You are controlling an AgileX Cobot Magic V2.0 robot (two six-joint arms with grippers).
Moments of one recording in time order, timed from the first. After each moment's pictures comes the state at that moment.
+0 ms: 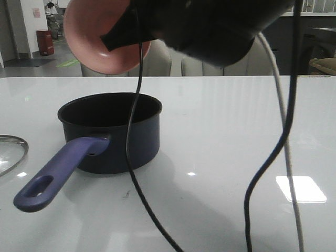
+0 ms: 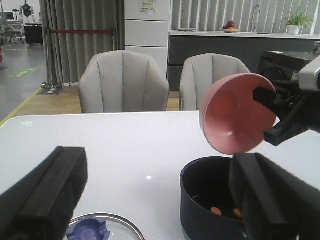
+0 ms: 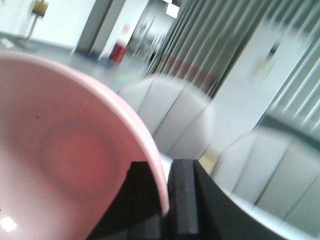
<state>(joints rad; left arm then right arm) -0.21 0.22 -0.28 -0.05 0.12 -0.02 0.79 1.91 -1.19 0.66 -0.81 -0.82</state>
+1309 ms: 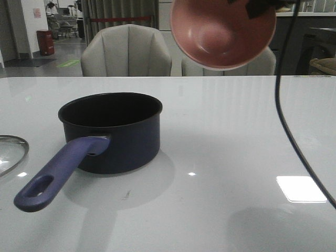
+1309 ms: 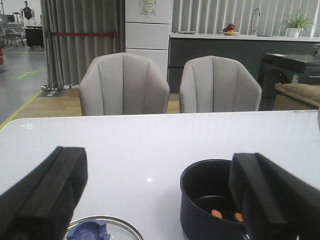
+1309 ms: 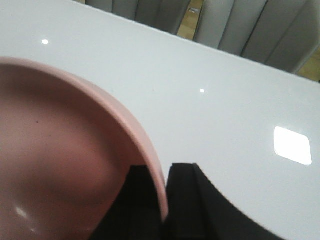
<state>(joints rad) -0.21 0.22 -0.28 -0.05 0.11 -0.02 0.51 1.36 -0.91 1.86 -0.34 -1.87</state>
